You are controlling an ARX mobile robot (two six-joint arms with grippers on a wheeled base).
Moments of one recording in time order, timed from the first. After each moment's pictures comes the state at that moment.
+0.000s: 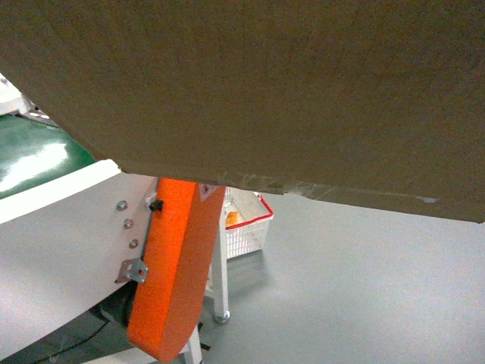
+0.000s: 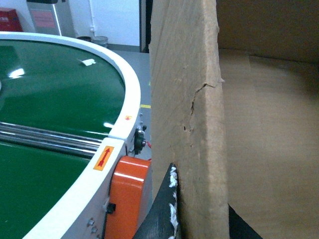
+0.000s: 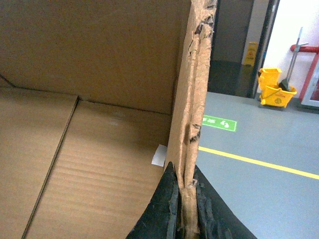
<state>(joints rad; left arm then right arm) -0.36 1.16 0.89 0.15 -0.18 -0.10 0.10 1.16 0.86 0.33 0.04 0.03</state>
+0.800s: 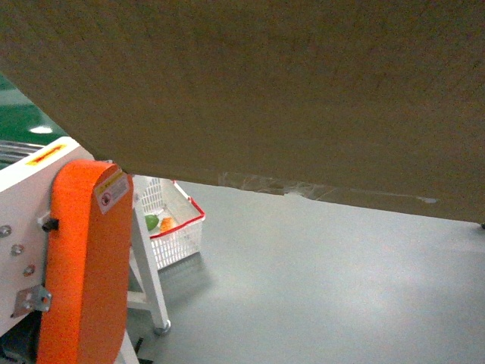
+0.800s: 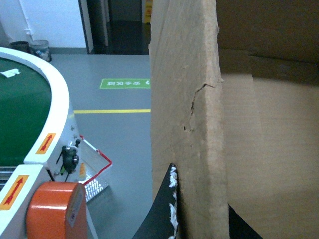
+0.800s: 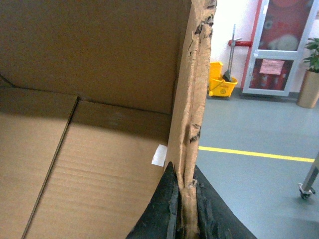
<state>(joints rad) -0.36 1.16 0.89 0.15 -0.18 -0.10 0.10 1.16 0.86 0.33 0.04 0.03</state>
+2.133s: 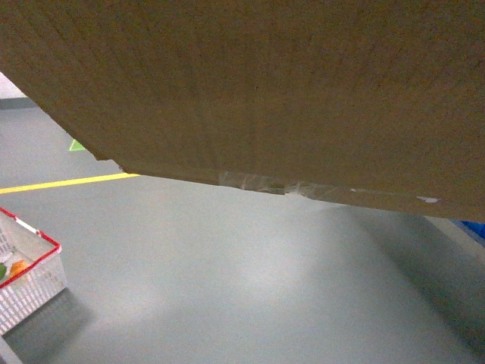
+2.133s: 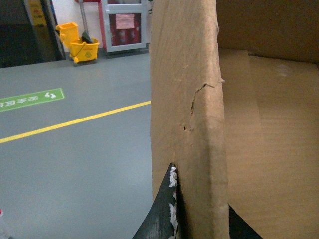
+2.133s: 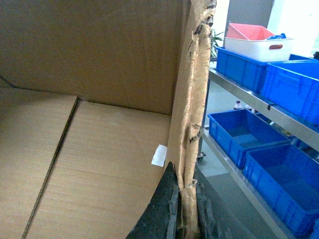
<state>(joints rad) -0.36 1.16 0.89 0.15 -0.18 -0.10 0.10 1.16 0.86 0.33 0.04 0.03</state>
